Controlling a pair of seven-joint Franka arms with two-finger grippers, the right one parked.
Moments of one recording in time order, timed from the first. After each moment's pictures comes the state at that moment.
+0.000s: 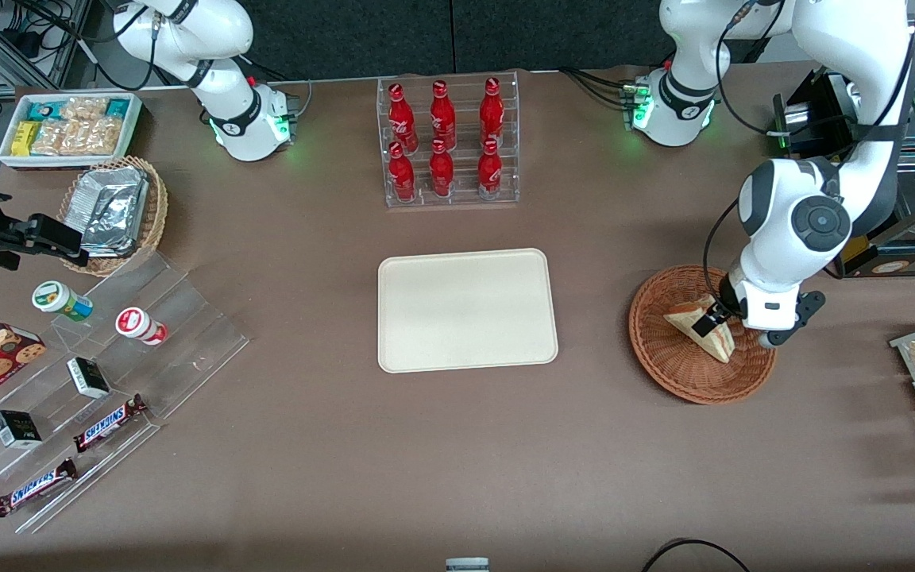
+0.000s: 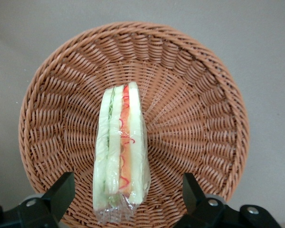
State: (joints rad) arm -0.05 0.19 -0.06 -2.20 0.08 2.39 -0.85
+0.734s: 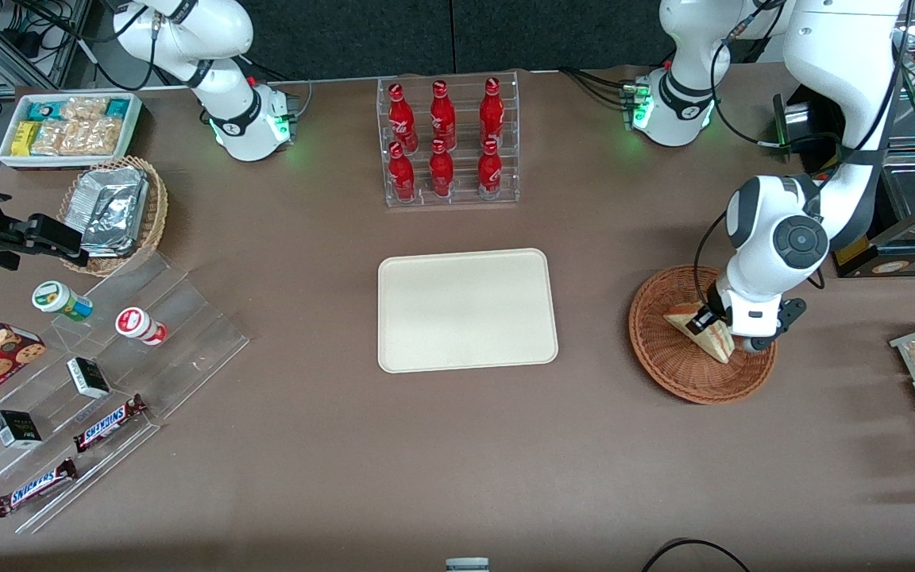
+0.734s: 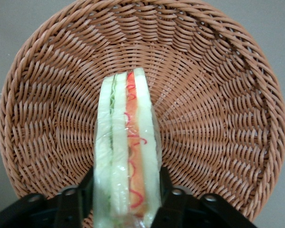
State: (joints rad) arm -0.05 0.25 -0.06 -2.22 0.08 2.44 -0.85
